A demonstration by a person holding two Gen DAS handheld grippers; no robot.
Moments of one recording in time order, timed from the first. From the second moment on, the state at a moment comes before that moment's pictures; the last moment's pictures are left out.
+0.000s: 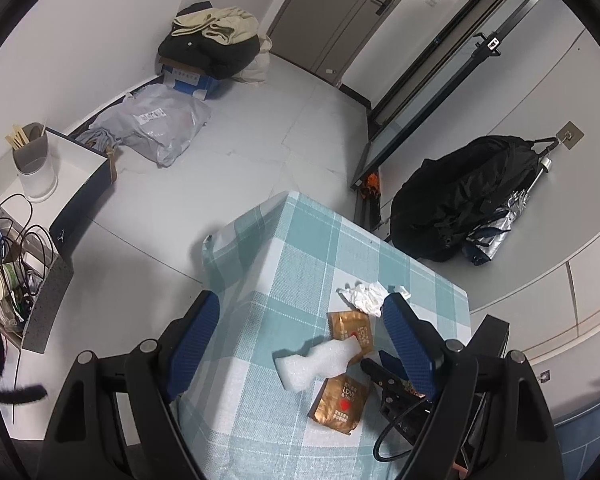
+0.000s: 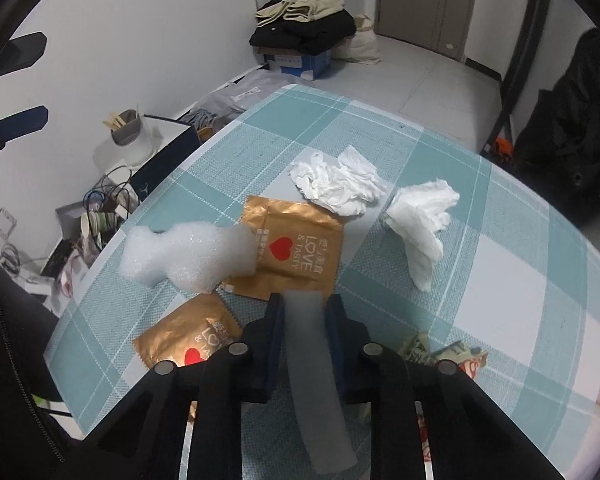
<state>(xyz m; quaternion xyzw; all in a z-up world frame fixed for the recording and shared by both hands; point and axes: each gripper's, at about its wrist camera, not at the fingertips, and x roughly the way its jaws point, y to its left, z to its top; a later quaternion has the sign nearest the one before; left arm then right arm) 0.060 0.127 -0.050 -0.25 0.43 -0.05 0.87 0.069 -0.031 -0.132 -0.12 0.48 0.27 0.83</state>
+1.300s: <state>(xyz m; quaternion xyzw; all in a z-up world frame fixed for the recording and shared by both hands) 0.038 0.013 -0.109 -0.05 0.57 -0.12 0.81 0.010 -0.179 -0.056 0.09 0.37 0.24 0.89</state>
